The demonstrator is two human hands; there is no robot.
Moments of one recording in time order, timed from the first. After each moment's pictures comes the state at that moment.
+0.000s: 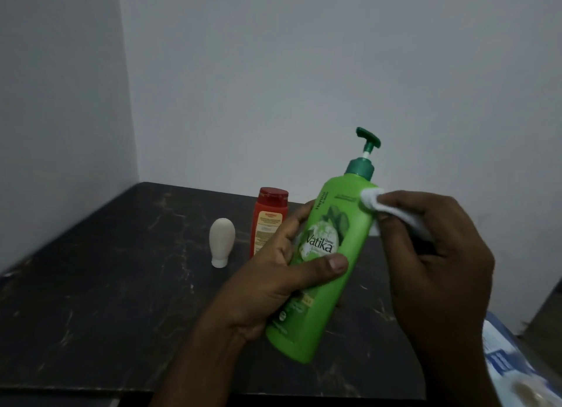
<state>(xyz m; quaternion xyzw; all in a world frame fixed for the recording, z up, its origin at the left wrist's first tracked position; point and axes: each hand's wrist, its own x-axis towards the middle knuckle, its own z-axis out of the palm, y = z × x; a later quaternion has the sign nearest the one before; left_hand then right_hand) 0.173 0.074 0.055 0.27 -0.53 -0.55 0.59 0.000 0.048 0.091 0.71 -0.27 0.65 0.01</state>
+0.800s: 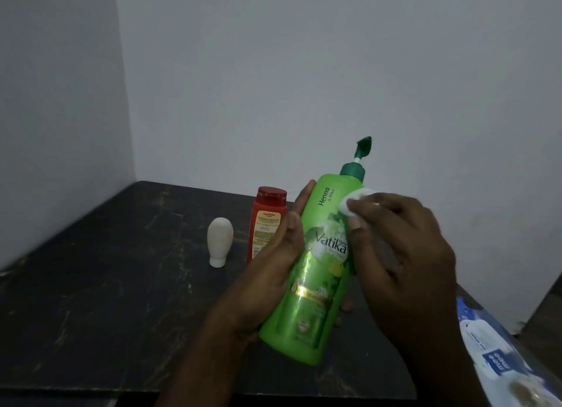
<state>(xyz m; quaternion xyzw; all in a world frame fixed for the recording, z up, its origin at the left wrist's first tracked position) 0.167 0.067 0.058 0.21 -0.56 -0.53 0.60 0.012 0.041 0.083 0.76 -0.28 0.59 0.07</state>
